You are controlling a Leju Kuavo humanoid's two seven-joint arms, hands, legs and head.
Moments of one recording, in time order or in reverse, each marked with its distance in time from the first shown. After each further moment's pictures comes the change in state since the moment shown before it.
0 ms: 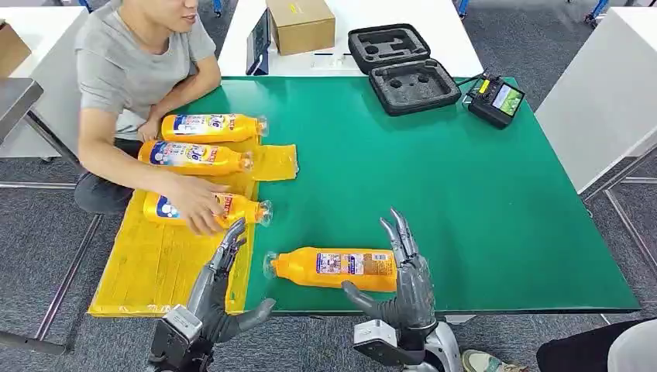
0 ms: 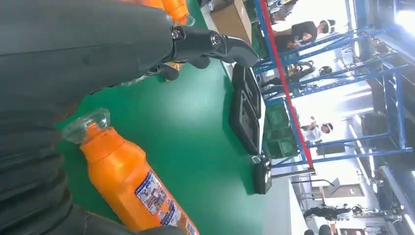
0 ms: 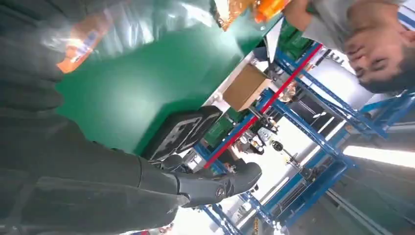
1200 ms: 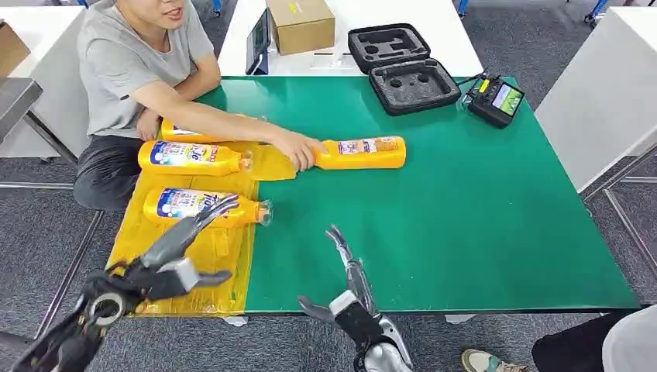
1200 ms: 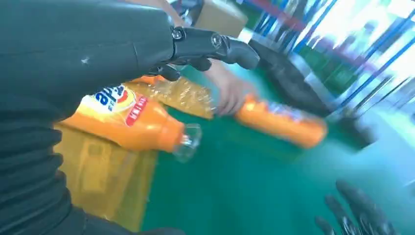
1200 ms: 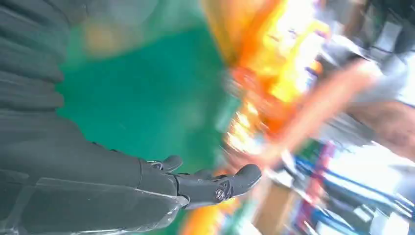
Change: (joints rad) left arm -0.297 0.462 -0.083 0.083 -0.084 -0.139 0.051; right arm -0.170 0.070 0.181 0.415 -0.480 0.146 -0.132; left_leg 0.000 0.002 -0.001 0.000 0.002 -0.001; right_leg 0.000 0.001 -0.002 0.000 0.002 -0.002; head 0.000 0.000
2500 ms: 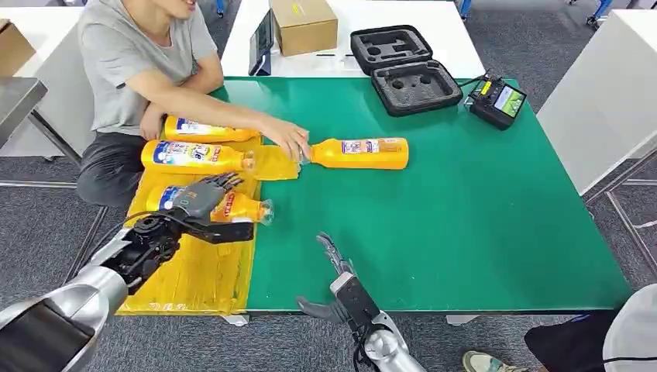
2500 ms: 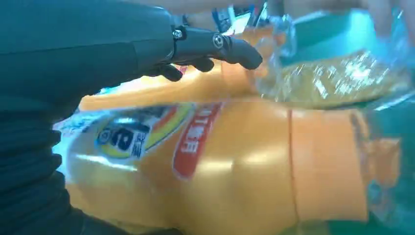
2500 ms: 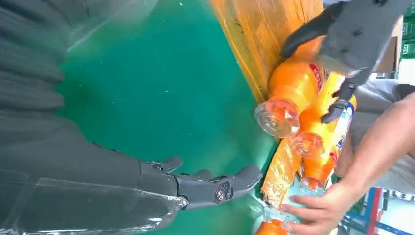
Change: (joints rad) left arm -0.673 -0.234 -0.373 1.109 -0.484 0.294 0.153; right arm -0.163 0.031 -0.012 0.353 -0.164 0.219 0.002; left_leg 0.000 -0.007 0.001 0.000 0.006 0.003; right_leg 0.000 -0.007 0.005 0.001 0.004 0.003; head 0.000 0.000
